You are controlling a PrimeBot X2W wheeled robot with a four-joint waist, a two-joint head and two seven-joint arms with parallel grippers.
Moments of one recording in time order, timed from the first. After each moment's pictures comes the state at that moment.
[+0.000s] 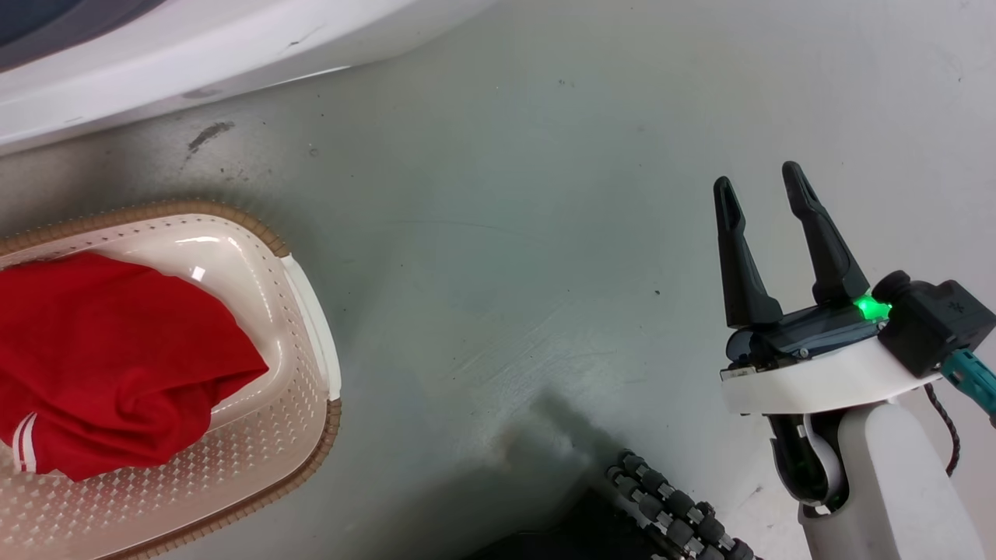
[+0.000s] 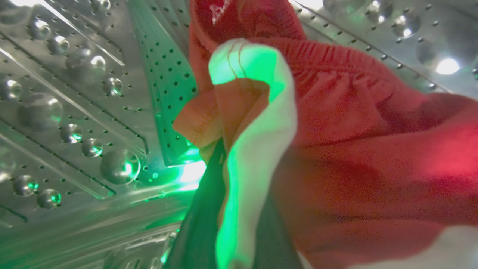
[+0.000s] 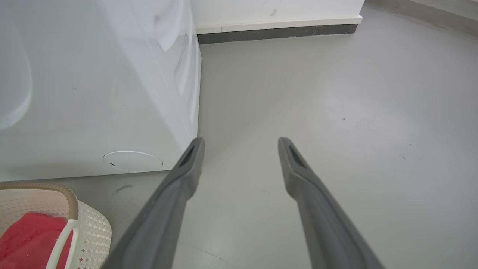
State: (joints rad) left arm -1.63 0.58 -0.48 0.87 -0.60 -0.05 0.76; right arm -0.31 -0.05 0.15 0.03 0.27 0.13 -0.26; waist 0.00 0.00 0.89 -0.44
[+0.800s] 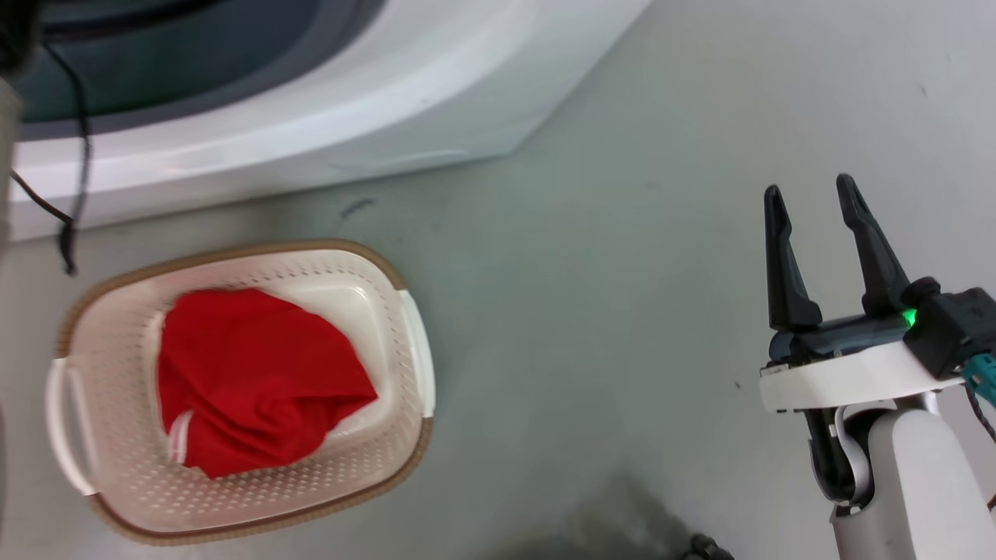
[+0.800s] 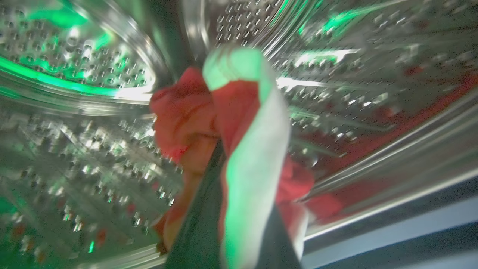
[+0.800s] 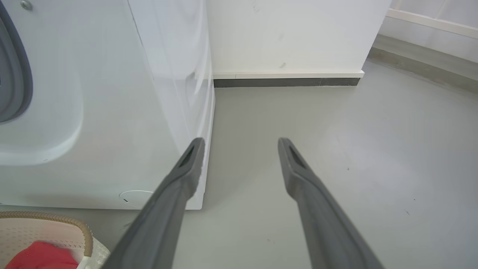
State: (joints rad) left arm -1.39 0.51 -0.54 0.87 -0.63 -0.13 0.14; right arm -0.30 -0.05 0.03 0.08 0.13 0.13 -0.26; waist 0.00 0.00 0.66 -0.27
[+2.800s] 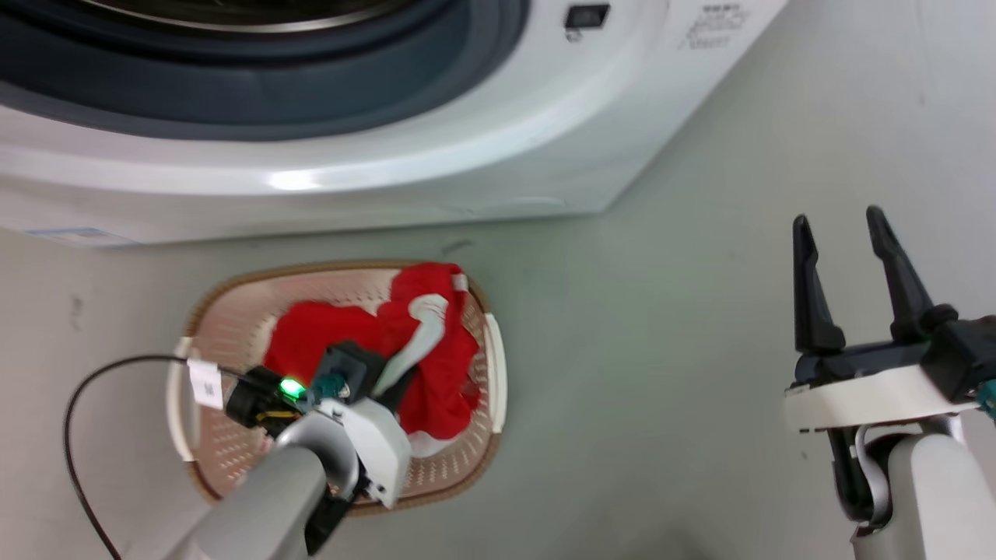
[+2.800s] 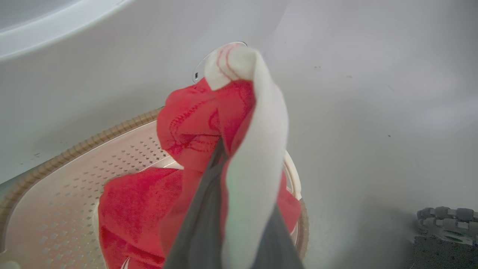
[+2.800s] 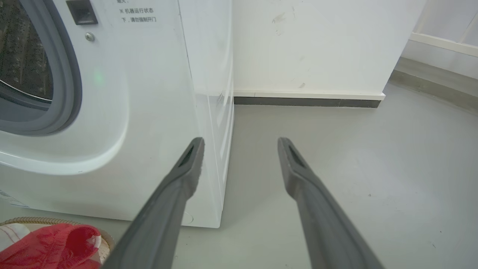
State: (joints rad) left arm -0.47 0.36 -0.73 0.52 -0.49 -0.06 -0.15; right arm -0.23 -0.05 -0.03 0.07 0.06 0.13 -0.26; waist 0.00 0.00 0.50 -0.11
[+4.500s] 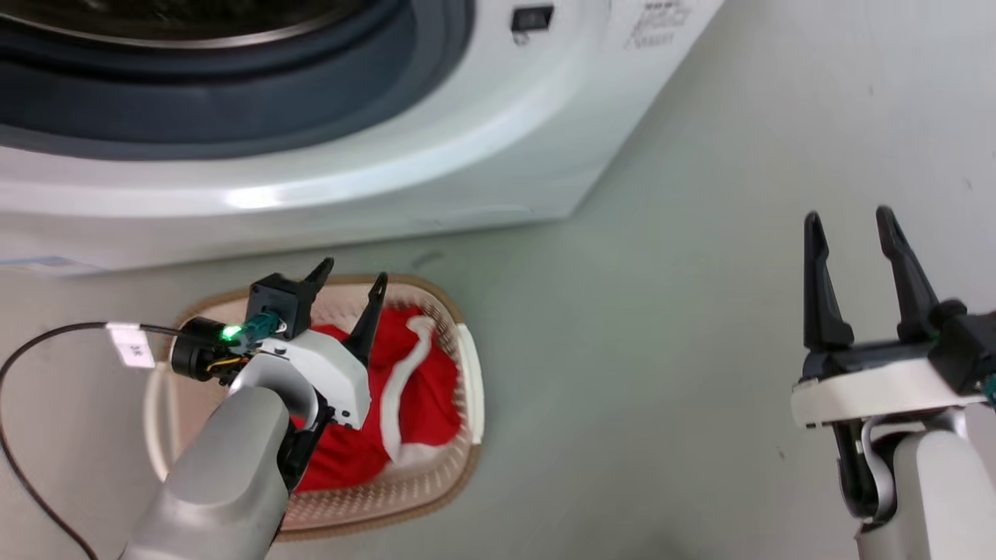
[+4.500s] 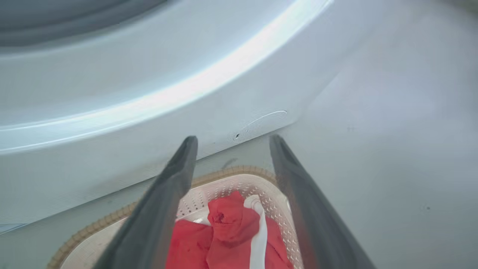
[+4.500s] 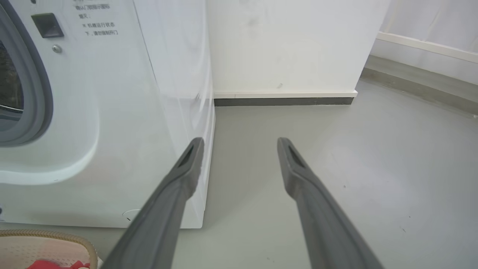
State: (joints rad) left arm -0.63 0.29 -0.55 0.80 -0.46 -0.09 -0.26; right arm -0.27 -0.05 -0.05 0.11 0.09 0.13 -0.26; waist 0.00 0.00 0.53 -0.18
